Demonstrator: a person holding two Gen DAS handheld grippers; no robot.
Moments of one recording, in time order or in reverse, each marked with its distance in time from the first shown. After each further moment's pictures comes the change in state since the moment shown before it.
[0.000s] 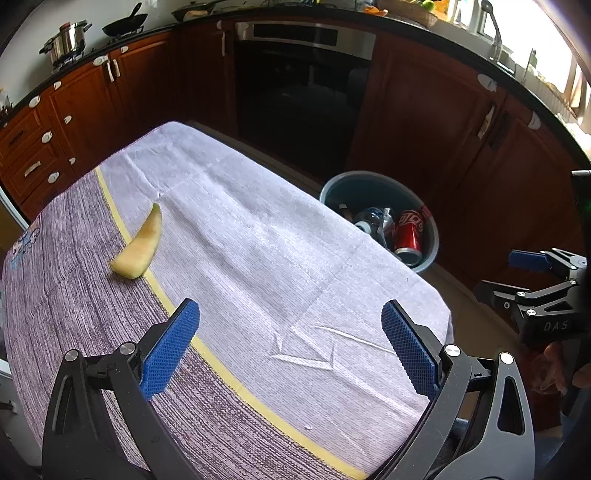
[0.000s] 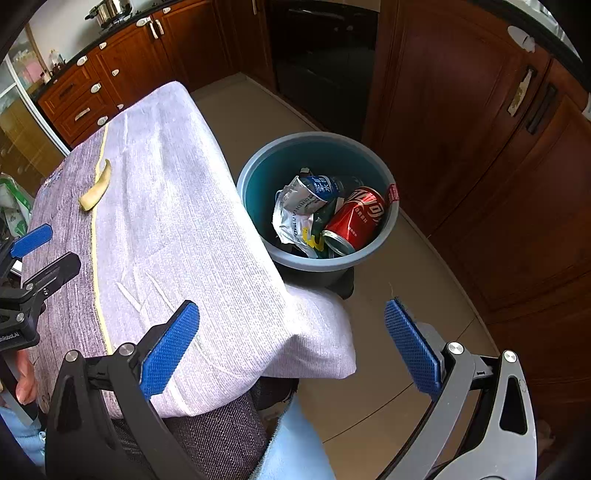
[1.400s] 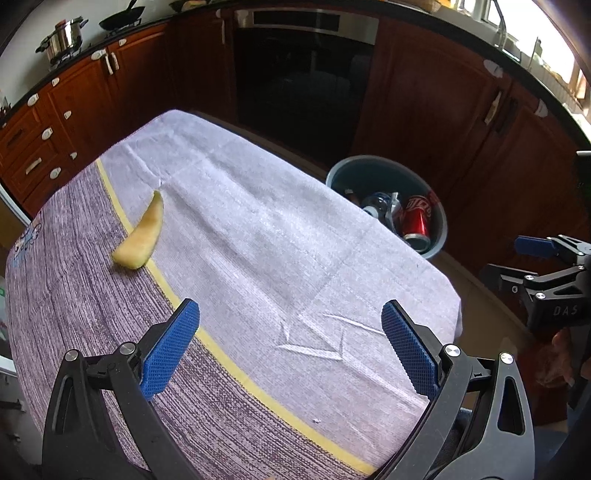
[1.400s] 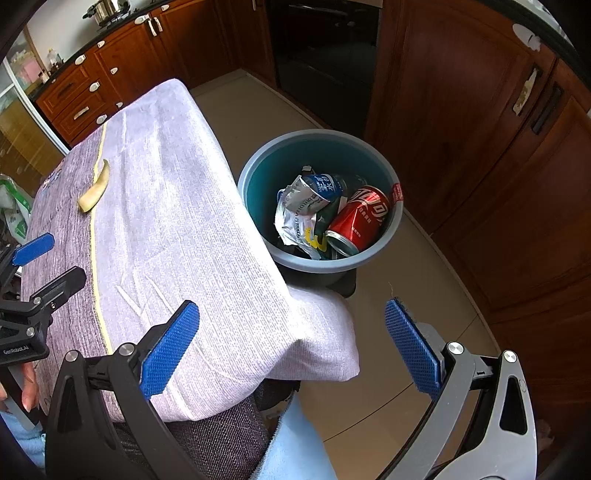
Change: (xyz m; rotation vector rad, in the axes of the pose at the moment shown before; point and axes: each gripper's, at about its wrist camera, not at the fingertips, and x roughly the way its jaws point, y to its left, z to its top) left arm 0.009 0.002 -0.006 0.011 0.053 0.023; right arm 0.009 0.001 0.008 -0.001 0.020 0.006
